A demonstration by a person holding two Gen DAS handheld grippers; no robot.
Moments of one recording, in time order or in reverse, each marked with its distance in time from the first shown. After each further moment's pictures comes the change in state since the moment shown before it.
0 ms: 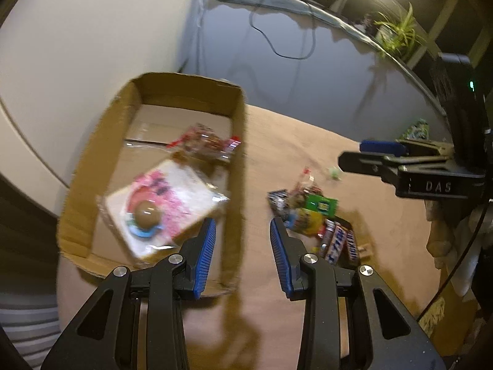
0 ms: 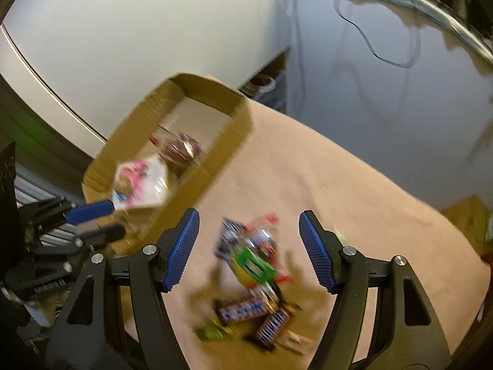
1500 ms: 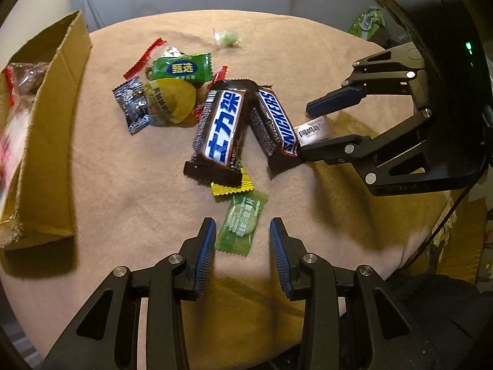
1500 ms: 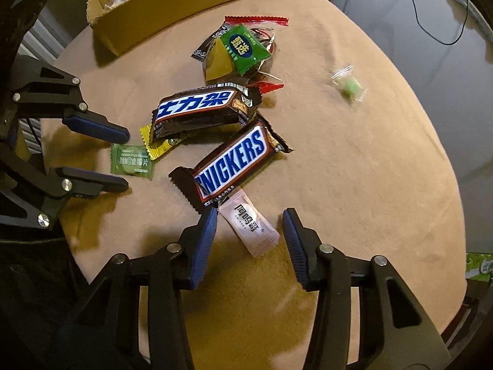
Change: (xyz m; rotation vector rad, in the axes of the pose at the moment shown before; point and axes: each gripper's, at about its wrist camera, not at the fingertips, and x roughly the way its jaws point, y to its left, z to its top) left arm 0.079 -0.113 -0.080 0.328 0.298 -0.070; right arm 0.050 -0.022 -0.139 -0.378 0.278 -0.034
